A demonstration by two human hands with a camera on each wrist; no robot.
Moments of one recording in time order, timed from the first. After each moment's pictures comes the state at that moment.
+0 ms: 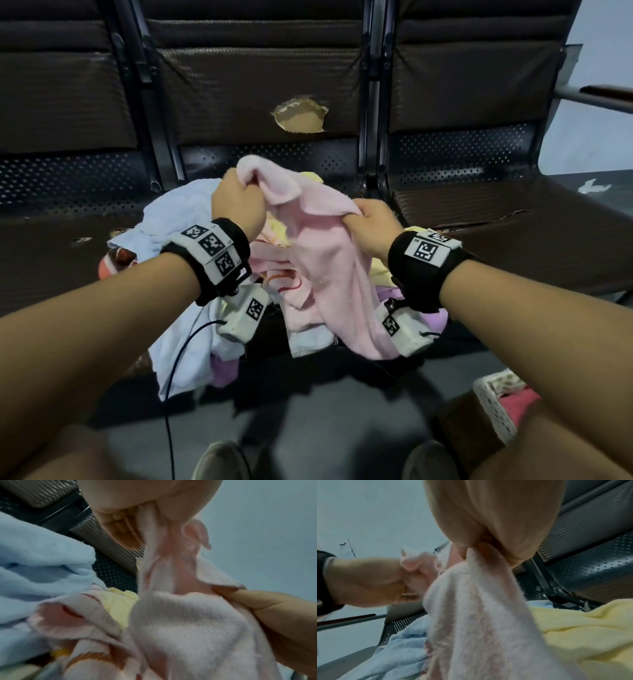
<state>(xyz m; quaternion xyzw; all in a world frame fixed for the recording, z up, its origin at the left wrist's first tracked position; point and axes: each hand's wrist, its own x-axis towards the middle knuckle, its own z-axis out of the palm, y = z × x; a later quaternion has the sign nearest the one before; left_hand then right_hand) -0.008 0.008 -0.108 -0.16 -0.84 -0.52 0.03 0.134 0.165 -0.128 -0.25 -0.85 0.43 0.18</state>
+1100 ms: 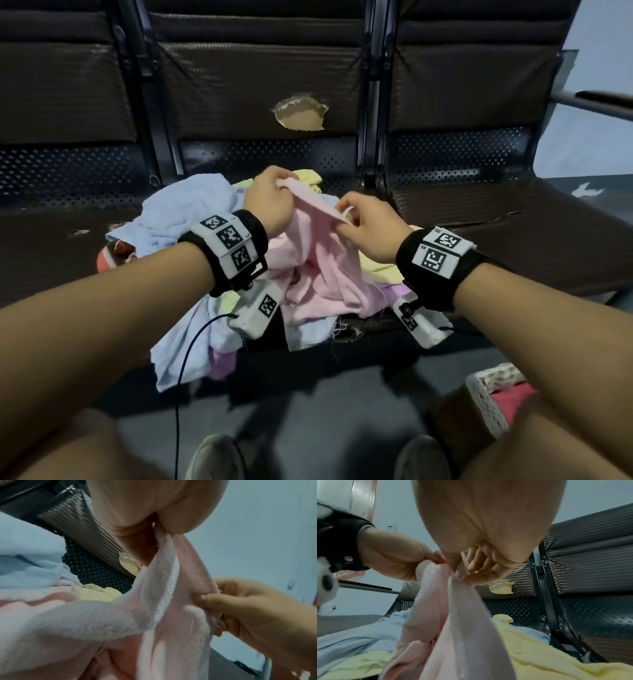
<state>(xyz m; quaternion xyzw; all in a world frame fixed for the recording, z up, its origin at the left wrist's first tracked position) 0.016 0.026 -0.105 -0.29 -0.82 -0.50 -0.04 0.156 0.158 -0.110 -0.14 -0.93 0.32 0.15</state>
